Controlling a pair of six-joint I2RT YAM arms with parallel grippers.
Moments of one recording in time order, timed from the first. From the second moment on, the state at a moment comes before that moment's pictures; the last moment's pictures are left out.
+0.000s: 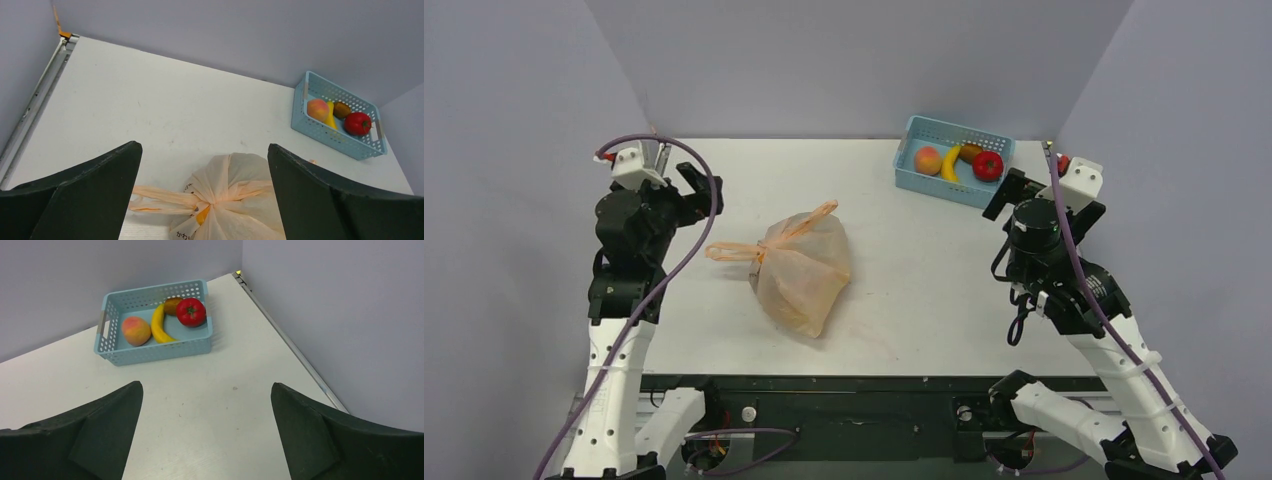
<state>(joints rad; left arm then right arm) -0.01 0.86 1.11 -0.36 0.04 -0.37 0.56 0.90 1.27 -0.70 0.94 0.36</state>
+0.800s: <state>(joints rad) 0.04 0.90 0.92 -0.28 0.06 -0.38 0.85 1.21 1.10 -0.26 0.58 0.65</state>
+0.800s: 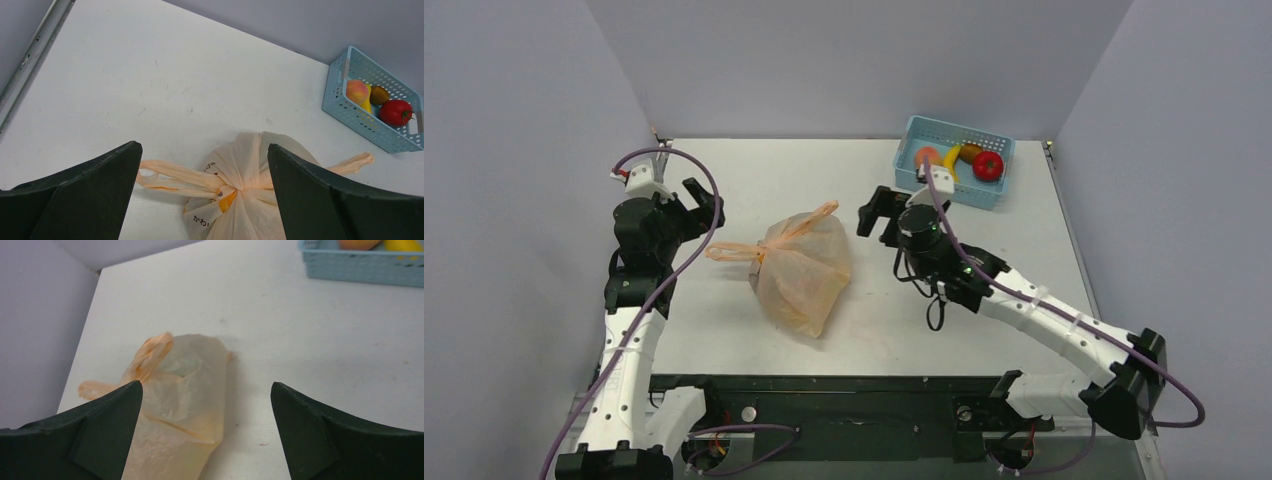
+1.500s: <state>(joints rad) 0.05 0.99 0.92 -0.27 0.11 -0.39 1.07 1.82 1.43 -0.06 0.28 0.59</state>
